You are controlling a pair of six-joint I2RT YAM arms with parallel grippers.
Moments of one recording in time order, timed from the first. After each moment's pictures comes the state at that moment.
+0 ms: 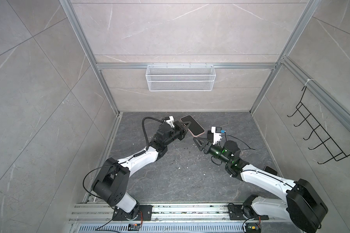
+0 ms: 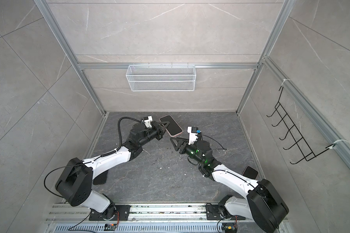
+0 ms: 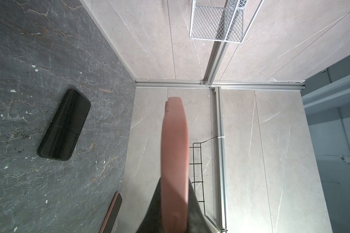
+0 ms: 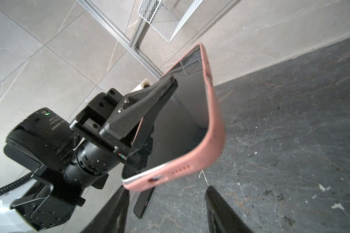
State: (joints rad) left arm -0.63 1.55 0.98 0.54 0.25 -1.54; right arm 0.61 1.23 0.58 0.63 -0.25 0.79
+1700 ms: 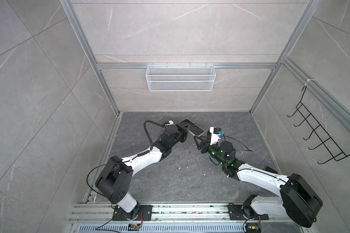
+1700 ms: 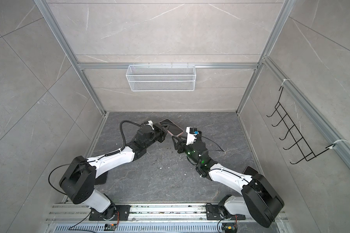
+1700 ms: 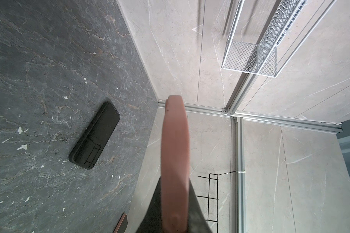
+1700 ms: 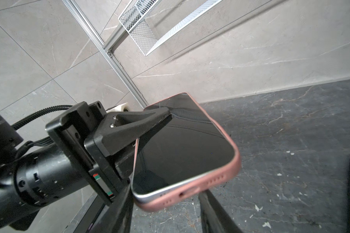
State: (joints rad) left arm -0.69 1.59 1.02 0.39 0.02 -1.61; right arm 0.64 1.31 0.58 0.65 0.00 0.52
